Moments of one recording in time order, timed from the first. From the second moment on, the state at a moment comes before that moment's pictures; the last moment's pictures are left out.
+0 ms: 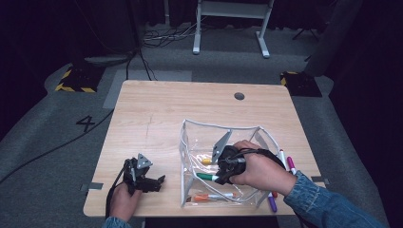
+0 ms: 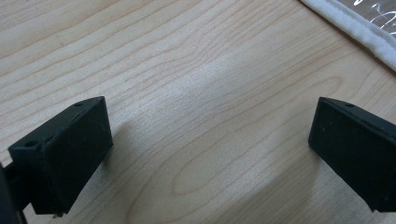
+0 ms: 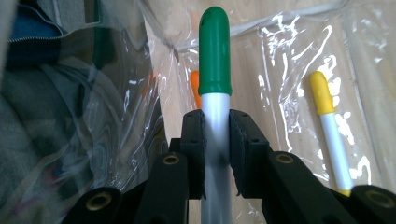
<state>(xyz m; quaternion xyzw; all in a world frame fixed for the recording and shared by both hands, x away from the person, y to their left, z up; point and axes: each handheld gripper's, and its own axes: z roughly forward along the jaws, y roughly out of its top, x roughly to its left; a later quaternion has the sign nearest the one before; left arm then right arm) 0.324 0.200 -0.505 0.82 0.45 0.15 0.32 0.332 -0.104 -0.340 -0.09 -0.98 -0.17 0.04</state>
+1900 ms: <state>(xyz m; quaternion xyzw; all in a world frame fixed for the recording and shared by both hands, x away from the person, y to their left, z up) 0.324 0.200 -0.505 0.82 0.45 0.15 0.32 0.337 -0.206 -0.275 -0.22 -0.92 -0.32 -0.06</state>
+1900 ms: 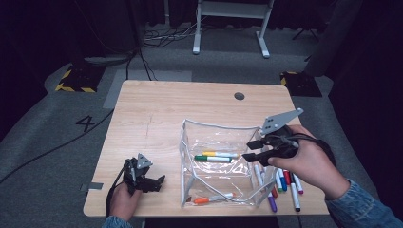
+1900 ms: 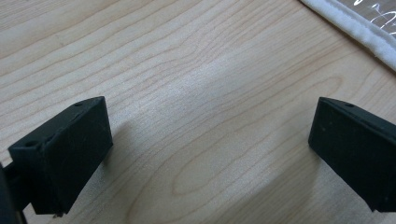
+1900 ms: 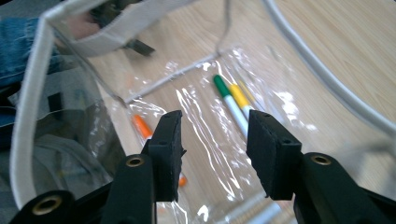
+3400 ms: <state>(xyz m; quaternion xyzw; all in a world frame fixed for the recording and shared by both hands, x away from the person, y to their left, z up) 0.324 0.200 -0.505 0.82 0.45 0.15 0.32 0.357 -0.393 -0.429 -0.49 -0.84 -0.22 -0.07</state>
